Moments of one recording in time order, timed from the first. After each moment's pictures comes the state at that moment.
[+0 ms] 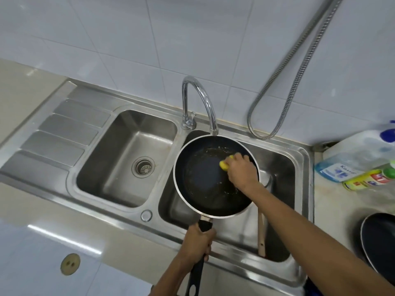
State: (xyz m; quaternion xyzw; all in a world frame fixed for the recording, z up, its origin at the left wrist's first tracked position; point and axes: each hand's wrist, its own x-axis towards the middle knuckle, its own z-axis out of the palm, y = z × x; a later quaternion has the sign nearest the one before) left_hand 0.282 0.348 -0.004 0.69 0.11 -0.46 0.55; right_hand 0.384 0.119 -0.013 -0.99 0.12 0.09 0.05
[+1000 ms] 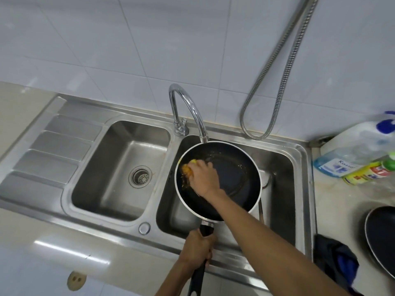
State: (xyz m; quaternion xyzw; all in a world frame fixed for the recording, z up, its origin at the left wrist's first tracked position) left_hand 0.297 0.337 0.005 0.72 0.12 -0.48 0.49; right_hand 0.422 0.206 -0.031 -0.96 0.12 0.09 0.22
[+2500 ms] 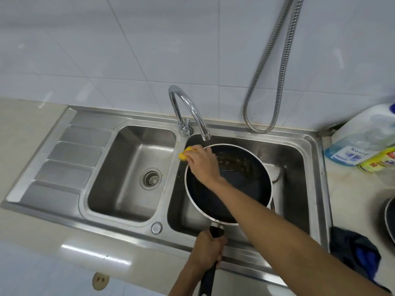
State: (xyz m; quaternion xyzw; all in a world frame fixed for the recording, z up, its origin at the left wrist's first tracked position) left_hand 0.290 0.338 0.018 0.74 0.11 -0.49 0.45; right_hand 0.456 0.208 -0.028 -0.95 0.10 -0.05 0.28
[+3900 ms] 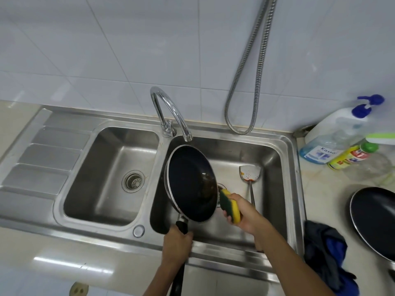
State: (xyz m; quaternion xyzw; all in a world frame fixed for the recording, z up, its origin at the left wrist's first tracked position) left_hand 0.308 0.358 -0.007 0.88 0.11 -0.36 0.30; right_hand 0.275 0.129 -0.048 -0.37 0.50 0.17 0.76
